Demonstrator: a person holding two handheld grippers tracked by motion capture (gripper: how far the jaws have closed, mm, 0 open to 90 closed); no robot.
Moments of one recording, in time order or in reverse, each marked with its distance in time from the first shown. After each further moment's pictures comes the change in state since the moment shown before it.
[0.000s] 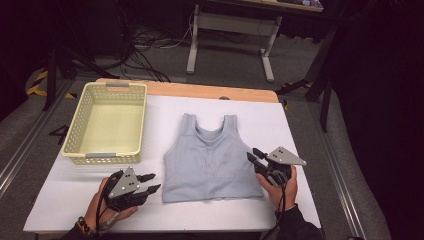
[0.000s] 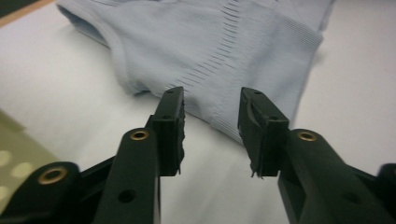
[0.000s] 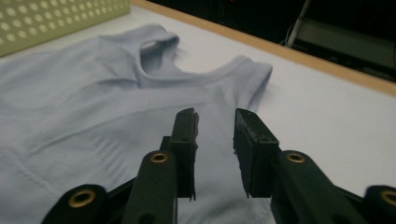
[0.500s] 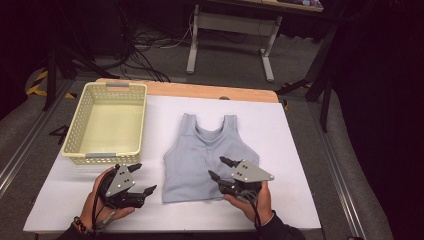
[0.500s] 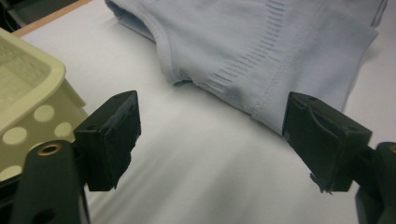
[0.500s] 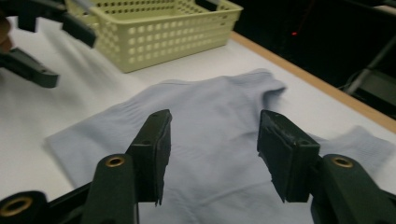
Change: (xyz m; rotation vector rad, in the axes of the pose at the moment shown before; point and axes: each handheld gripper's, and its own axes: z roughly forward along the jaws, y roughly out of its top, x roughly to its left) left arm 0.005 -0.010 -0.002 0.014 0.108 -0.029; right arm 0.098 0.028 0.010 -0.045 0.221 -0.186
